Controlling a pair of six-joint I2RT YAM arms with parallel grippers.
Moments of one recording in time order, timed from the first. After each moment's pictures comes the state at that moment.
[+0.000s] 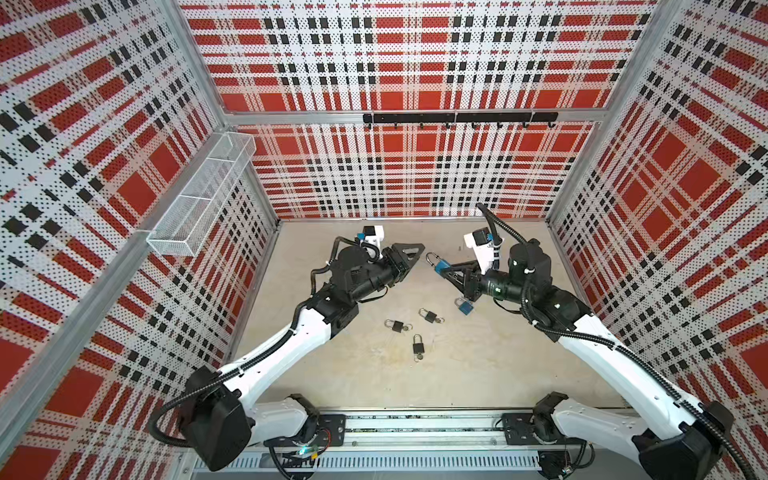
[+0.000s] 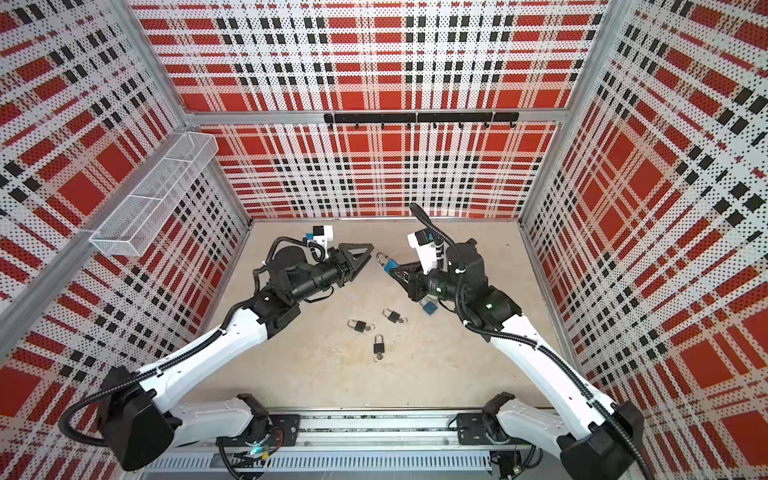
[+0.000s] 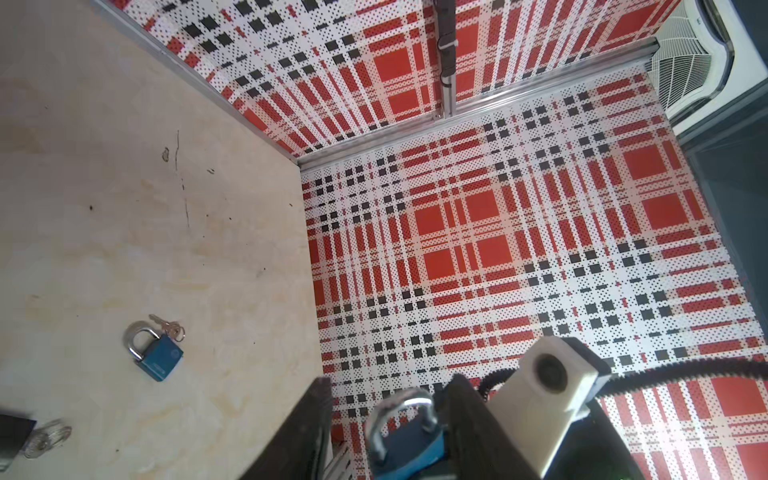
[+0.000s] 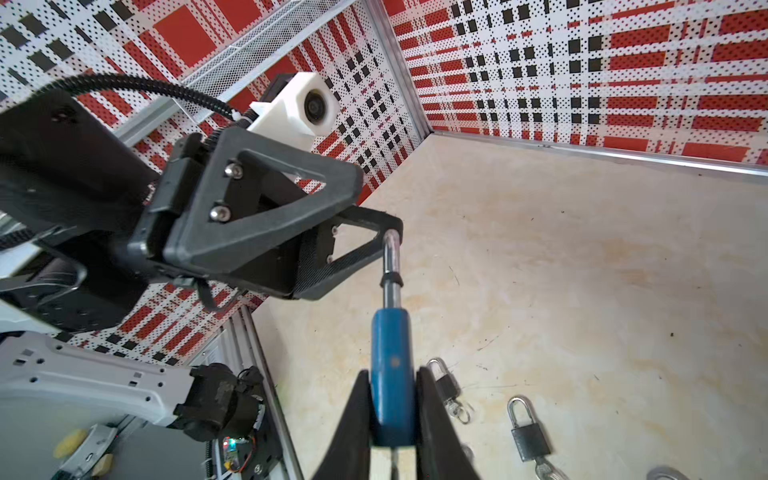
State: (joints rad) left arm -0.59 1.24 0.97 0.23 0.33 -1.22; right arm 0.55 1.11 1.08 -0.28 -0.47 0.32
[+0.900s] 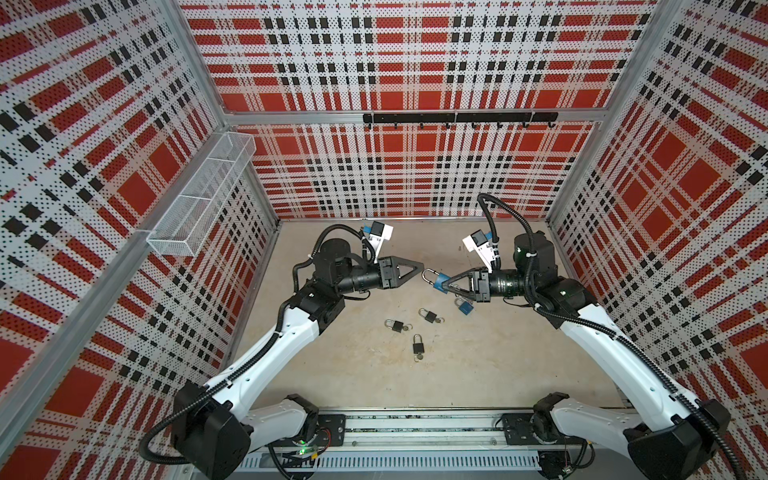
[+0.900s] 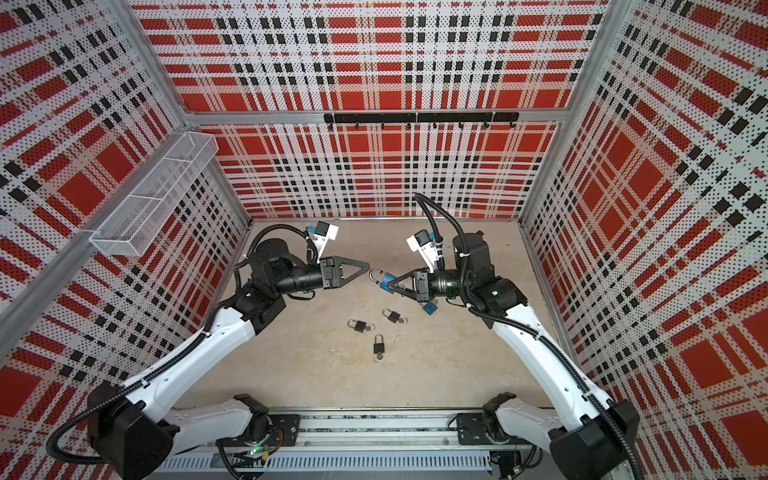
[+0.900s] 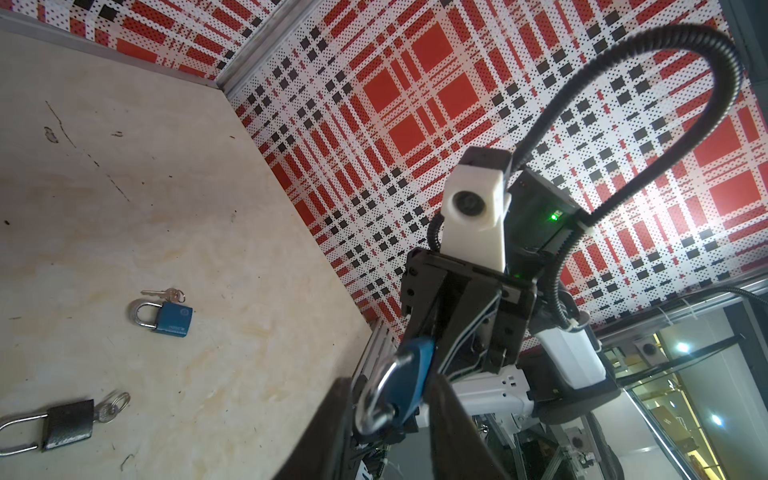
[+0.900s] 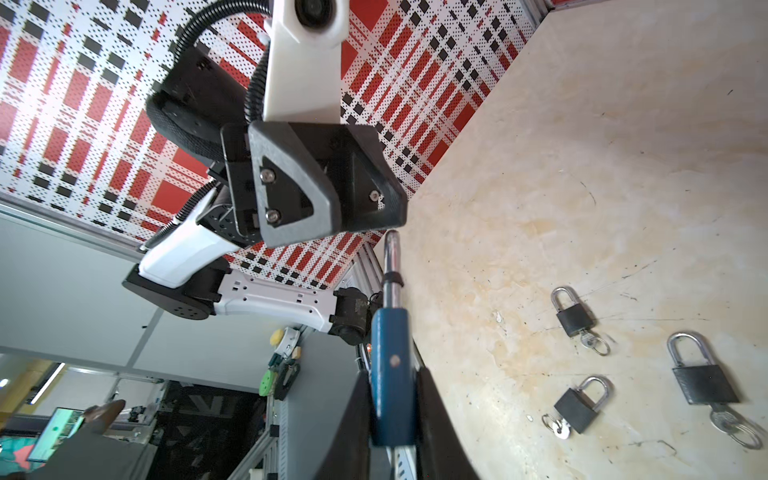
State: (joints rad) left arm -0.50 1.19 1.00 0.11 0.82 -0.86; right arm 0.45 1.15 1.14 -0.42 -0.94 0.48
